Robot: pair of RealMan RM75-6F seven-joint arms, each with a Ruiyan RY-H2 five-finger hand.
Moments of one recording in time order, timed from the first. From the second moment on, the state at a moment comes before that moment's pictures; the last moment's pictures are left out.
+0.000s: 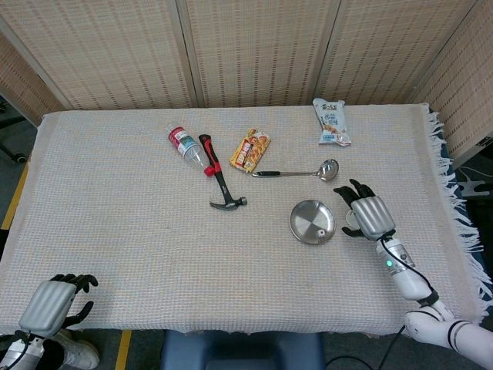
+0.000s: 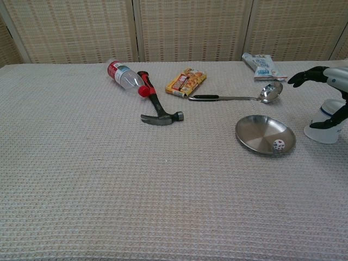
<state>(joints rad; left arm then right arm) -0.11 -1.06 0.09 -1.81 1.59 1.35 0.21 0.54 -1.45 0.11 -1.16 -1.38 1.02 0.04</state>
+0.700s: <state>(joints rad) -0.11 -1.06 0.09 -1.81 1.59 1.35 0.22 0.51 -1.46 0.10 -1.04 -1.37 1.00 0.13</state>
